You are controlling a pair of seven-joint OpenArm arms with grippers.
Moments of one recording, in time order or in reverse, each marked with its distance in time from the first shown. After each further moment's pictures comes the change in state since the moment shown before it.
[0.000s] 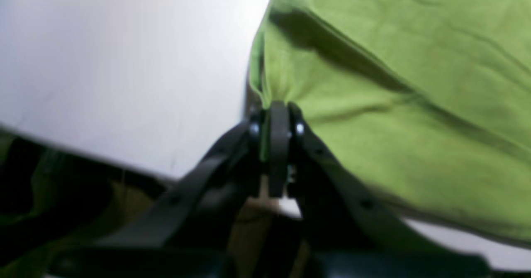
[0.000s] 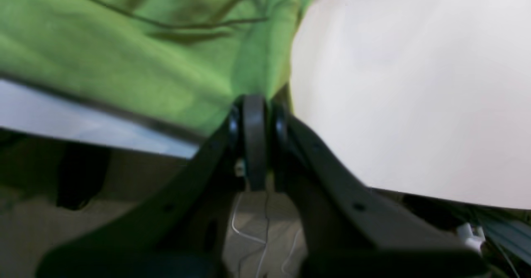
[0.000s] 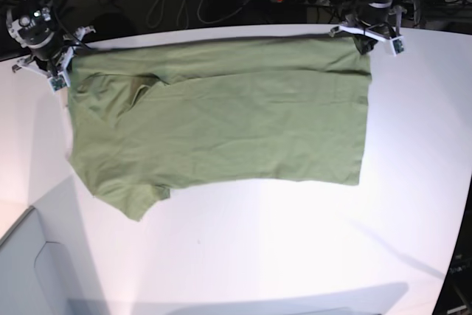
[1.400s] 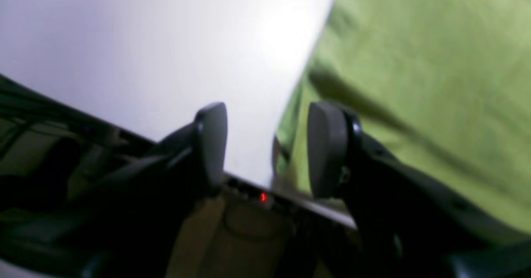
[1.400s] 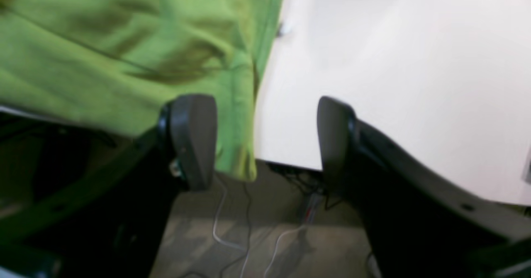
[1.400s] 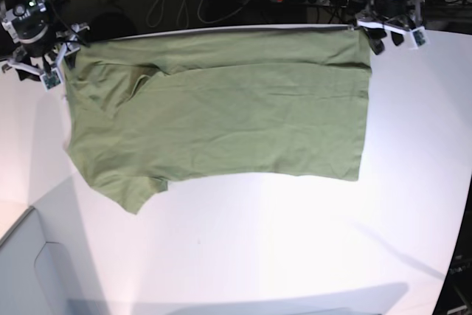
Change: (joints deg) left arm 2.6 2.8 -7.6 8.6 0.0 0.2 0.7; right arm -2.6 -0.2 3.0 8.1 -0.3 0.1 -0.7
